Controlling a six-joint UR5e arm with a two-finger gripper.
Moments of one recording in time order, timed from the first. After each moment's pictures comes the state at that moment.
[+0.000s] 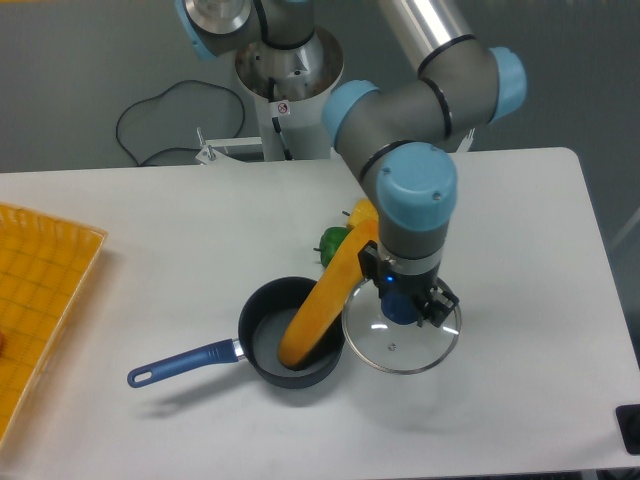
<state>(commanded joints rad) 2.45 -2.00 -1.37 -1.31 1.66 1.11</state>
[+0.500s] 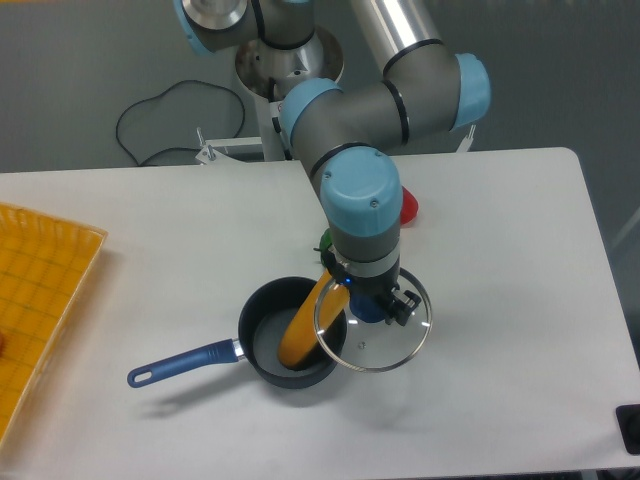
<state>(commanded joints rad) 2.40 -1.99 -1.37 -1.32 1.66 1.06</state>
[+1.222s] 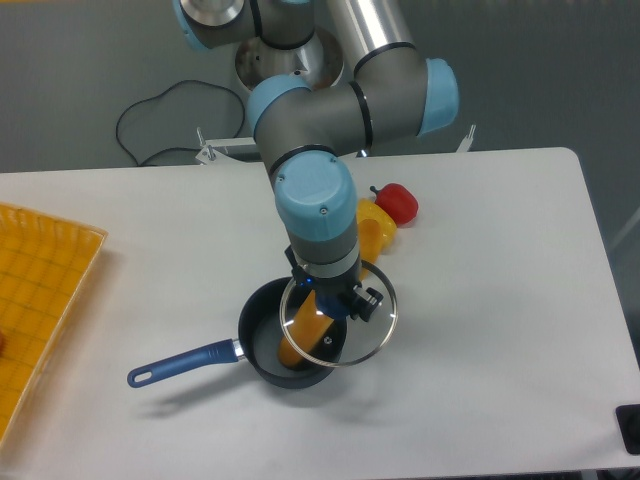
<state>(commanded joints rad) 2.33 -1.98 -1.37 -1.40 1.66 0.93</state>
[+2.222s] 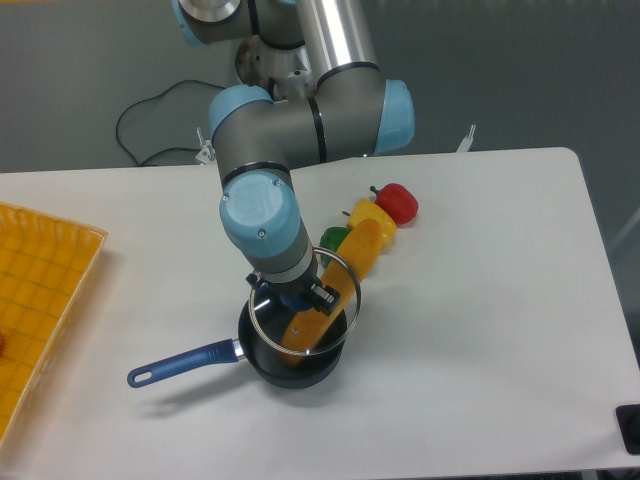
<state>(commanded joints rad) 2.27 -1.99 -1.41 -1.42 1.73 0.87</state>
